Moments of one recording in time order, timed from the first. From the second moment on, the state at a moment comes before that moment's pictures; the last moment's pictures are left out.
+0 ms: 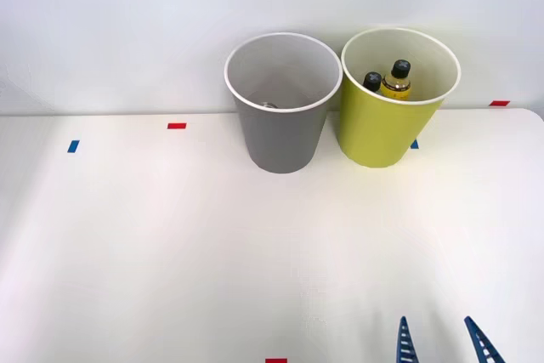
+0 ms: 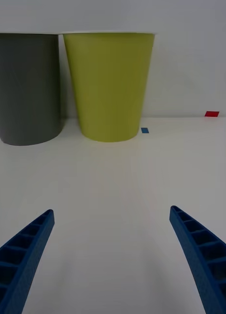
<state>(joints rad) 1.03 -0.13 0.31 -1.95 0.00 -0.62 1.61</state>
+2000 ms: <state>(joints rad) 1.03 -0.13 0.31 -1.95 0.00 -0.63 1.61</state>
